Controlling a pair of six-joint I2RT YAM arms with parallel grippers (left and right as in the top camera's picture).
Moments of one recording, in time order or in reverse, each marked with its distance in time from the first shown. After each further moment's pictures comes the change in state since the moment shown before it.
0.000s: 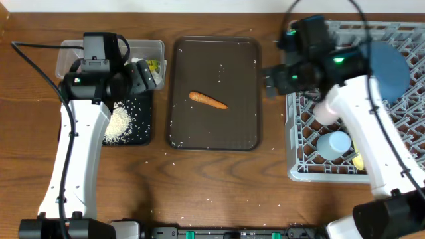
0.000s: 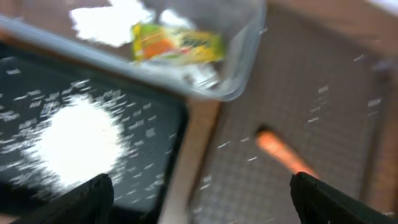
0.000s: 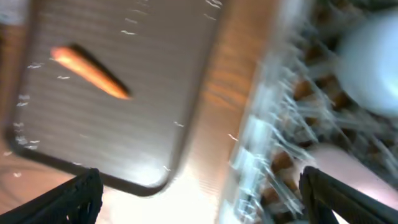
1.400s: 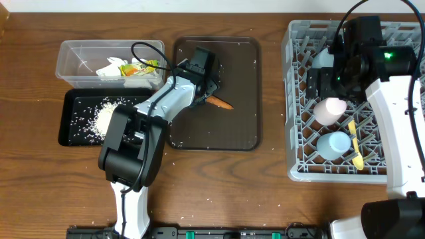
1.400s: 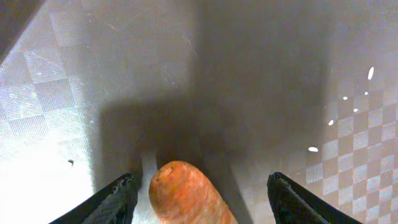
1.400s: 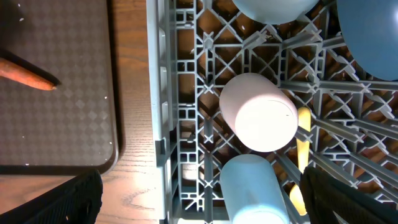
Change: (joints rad) left arm -0.383 0.592 0.004 0.389 -0.109 -0.633; right arm -0.199 -0.028 0.000 -0.162 0.035 0.031
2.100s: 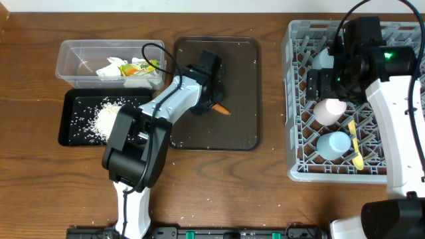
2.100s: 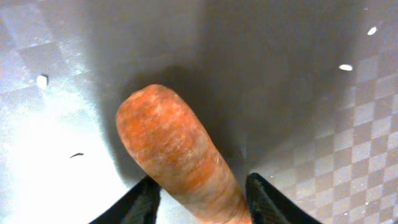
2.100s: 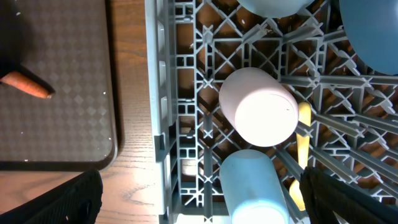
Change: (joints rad) left arm -0.037 0.011 0.033 -0.153 0.089 0.034; right arm 0.000 0.000 0.000 -0.016 0.000 0.000
